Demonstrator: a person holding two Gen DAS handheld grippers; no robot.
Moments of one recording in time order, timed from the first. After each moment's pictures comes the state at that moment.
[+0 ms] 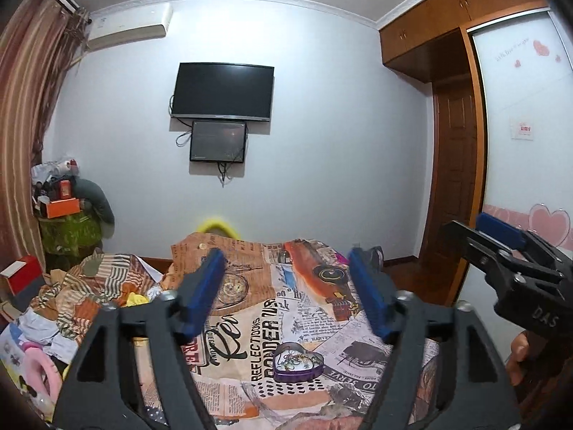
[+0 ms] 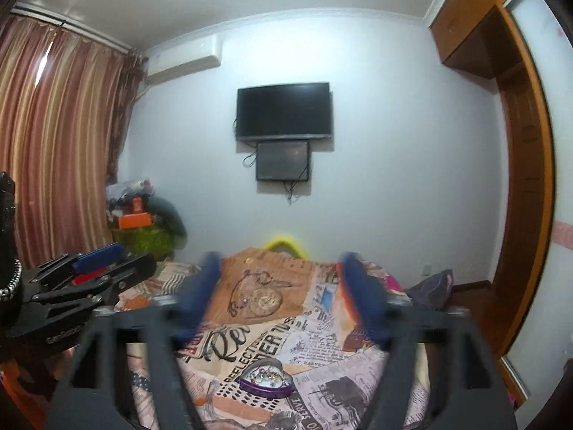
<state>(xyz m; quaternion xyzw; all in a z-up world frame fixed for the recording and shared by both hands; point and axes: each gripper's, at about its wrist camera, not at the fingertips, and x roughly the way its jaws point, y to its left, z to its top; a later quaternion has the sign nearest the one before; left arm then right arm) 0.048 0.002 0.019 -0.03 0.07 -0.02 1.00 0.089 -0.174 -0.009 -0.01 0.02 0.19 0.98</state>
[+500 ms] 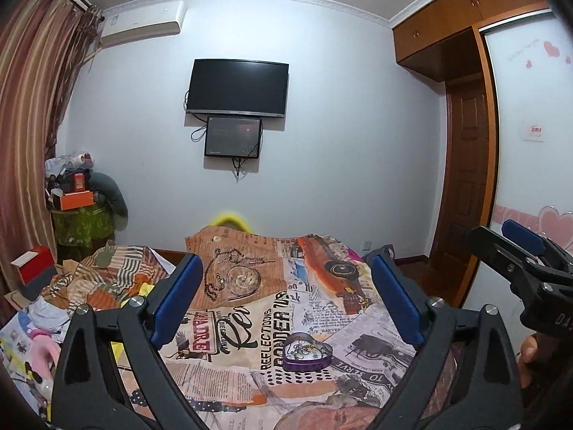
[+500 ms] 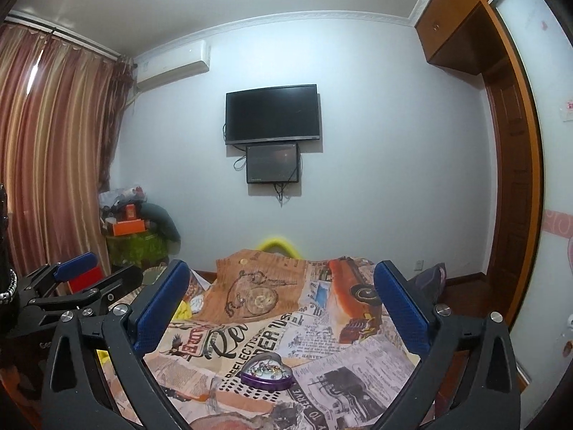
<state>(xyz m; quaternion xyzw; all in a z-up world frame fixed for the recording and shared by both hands) 0.031 0.003 0.012 -0.04 0.08 0.01 1.00 0.073 -0.184 -0.015 0.00 0.03 0.19 0.98</state>
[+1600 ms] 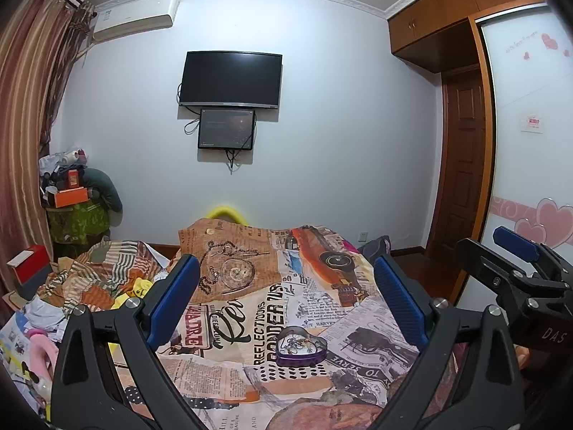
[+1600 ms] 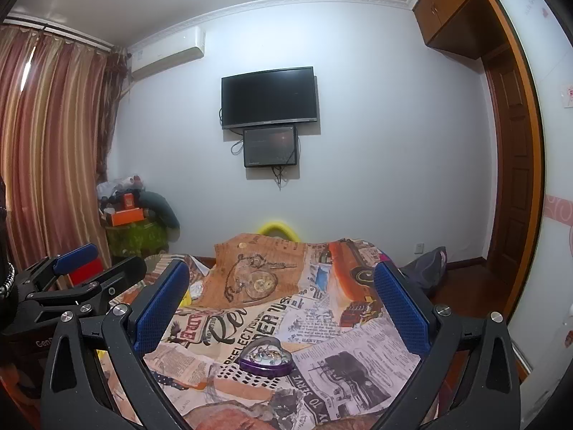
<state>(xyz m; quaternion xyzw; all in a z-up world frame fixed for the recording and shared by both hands) 0.039 -0.006 0.009 -0.03 0.10 -0.01 0.99 0.075 -0.189 -0.019 0.00 0.07 0.18 0.98</state>
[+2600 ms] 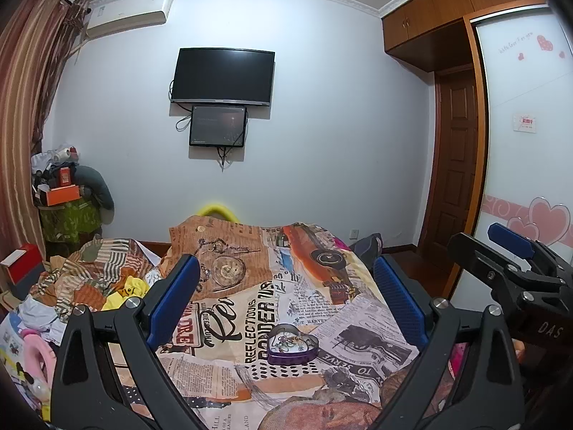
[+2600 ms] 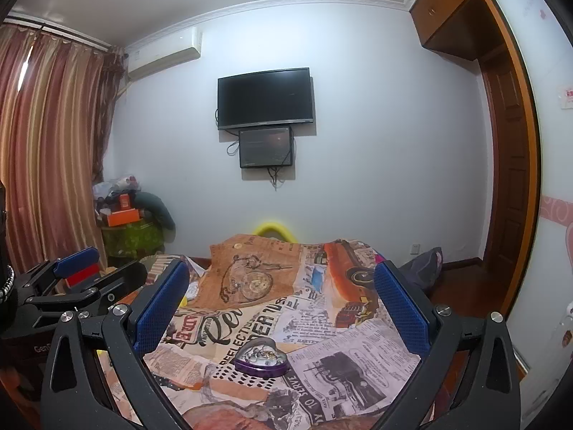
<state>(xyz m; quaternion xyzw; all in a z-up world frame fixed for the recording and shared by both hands) 0.039 -0.006 0.008 -0.04 0.10 -0.03 0.99 0.079 -0.192 -0.021 0.00 0.07 0.17 0.98</state>
